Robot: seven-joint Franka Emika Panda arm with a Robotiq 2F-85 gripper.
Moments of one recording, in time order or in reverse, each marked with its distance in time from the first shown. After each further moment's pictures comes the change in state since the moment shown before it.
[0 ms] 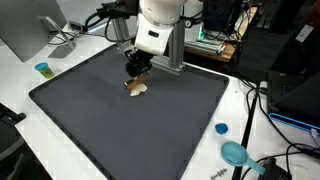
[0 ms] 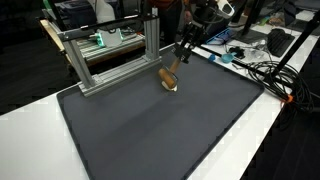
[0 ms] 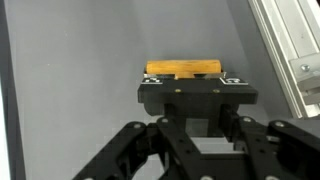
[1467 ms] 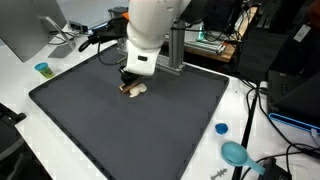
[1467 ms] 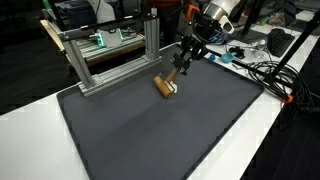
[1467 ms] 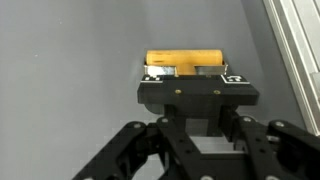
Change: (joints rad) arm -0.036 0.134 -0.002 0.115 -0.010 -0.022 -0.114
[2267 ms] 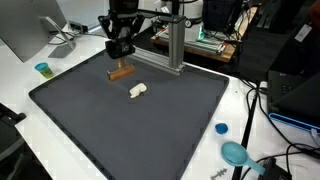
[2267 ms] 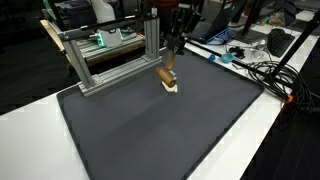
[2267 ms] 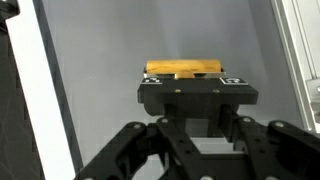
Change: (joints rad) arm -0.120 -0.390 -0.017 -0.326 0.098 0.263 -0.047
